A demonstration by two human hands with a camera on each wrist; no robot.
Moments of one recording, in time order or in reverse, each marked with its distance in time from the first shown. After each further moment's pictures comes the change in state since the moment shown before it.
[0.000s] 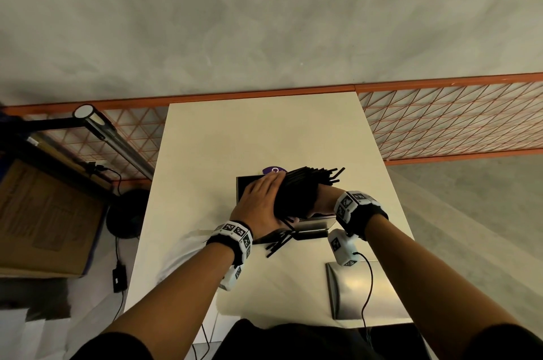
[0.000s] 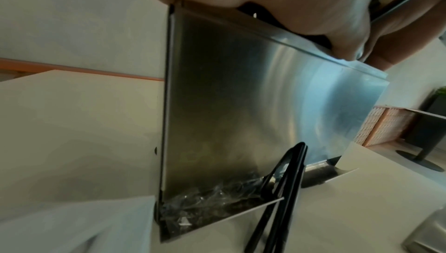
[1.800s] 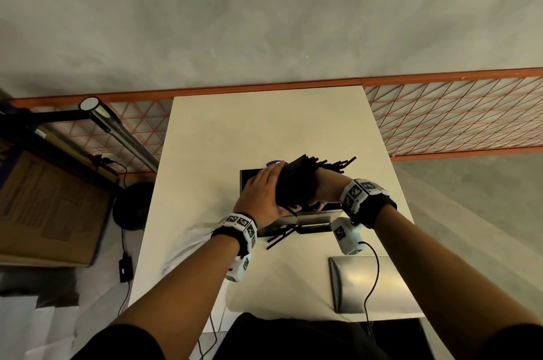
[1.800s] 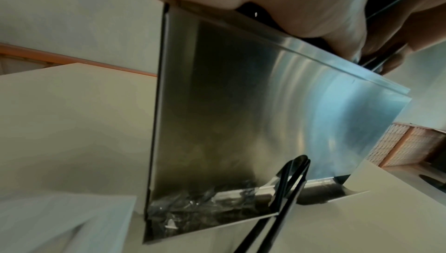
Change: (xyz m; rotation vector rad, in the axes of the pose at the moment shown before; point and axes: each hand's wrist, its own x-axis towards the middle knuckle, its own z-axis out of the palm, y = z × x) left_hand 0.004 -0.003 0.000 -0.134 0.014 -0.107; right_hand -0.031 -0.024 -0.031 0.378 -0.039 0.023
